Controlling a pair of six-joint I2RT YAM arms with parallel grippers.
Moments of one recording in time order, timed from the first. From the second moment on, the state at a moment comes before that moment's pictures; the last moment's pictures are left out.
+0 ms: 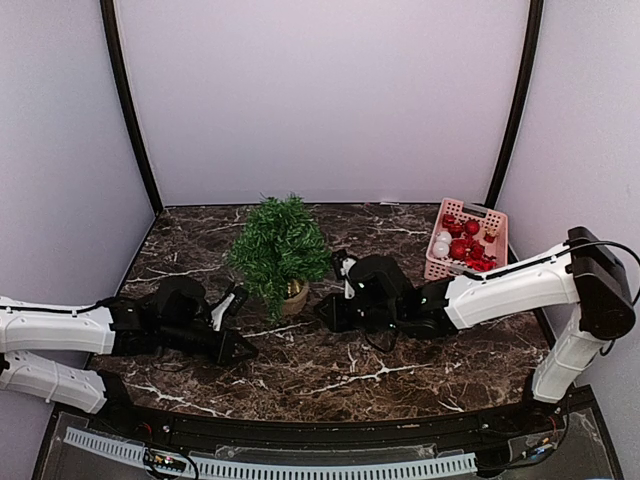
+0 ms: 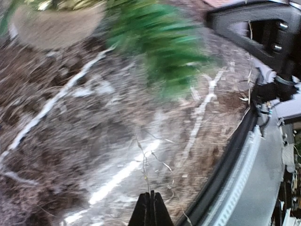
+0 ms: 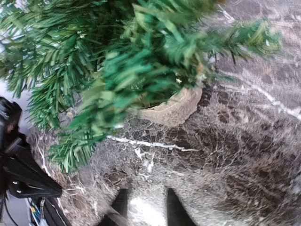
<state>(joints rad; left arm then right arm) -0.84 1.08 0.43 -0.11 0.32 -0.55 1.11 1.66 0.94 0.13 0.13 0.69</state>
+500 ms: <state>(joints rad) -1.05 1.19 0.73 -0.06 0.35 -0.58 1.08 1.20 0.70 0.08 0.16 0.71</state>
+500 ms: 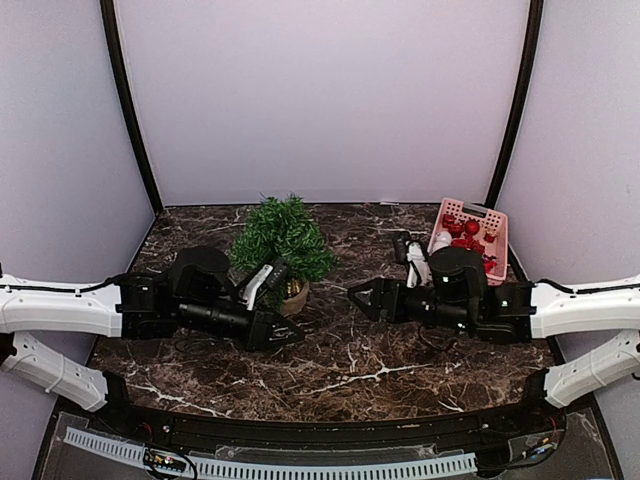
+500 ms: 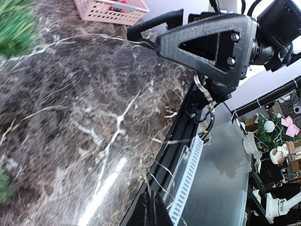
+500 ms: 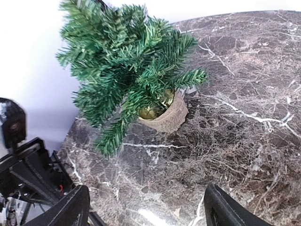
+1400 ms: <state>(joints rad) -1.09 1.49 0.84 0.37 0.18 -0.82 1.16 1.07 0.30 0.50 0.11 0.88</state>
